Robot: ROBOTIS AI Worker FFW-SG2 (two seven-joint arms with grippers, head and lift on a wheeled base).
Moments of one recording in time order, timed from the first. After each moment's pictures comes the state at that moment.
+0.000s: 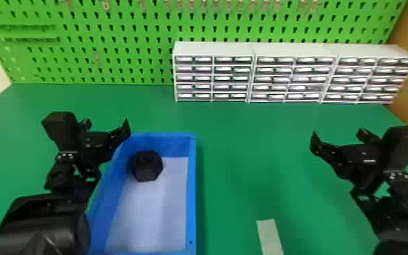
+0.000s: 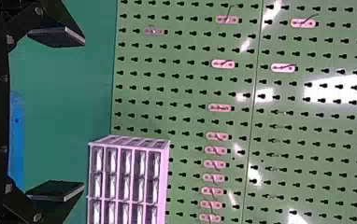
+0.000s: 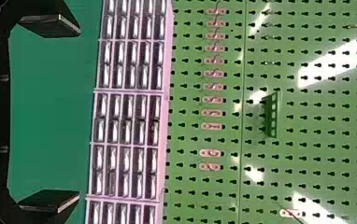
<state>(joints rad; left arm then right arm) -0.06 0.00 0.14 -1.64 0.06 0.13 -0.19 0.07 -0.03 -0.19 -1.86 -0.02 0.18 0.24</state>
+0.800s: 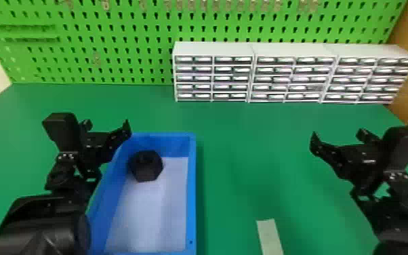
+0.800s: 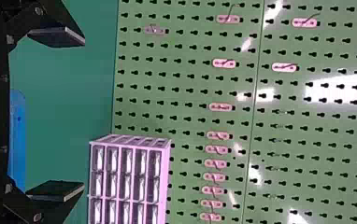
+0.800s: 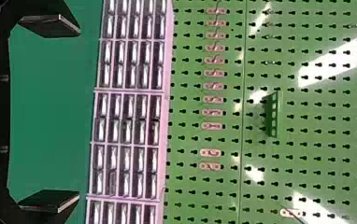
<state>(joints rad) -0.06 0.00 0.14 -1.64 0.06 0.13 -0.19 0.07 -0.03 -0.19 -1.86 -0.02 0.18 0.24</state>
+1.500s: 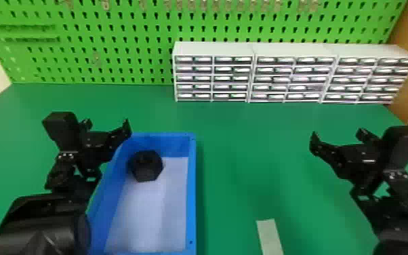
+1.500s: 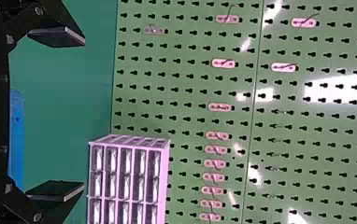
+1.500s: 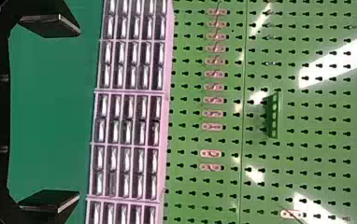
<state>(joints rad) -0.06 0.00 0.14 -1.64 0.06 0.13 -0.19 0.07 -0.03 -0.19 -1.86 -0.02 0.19 0.24</state>
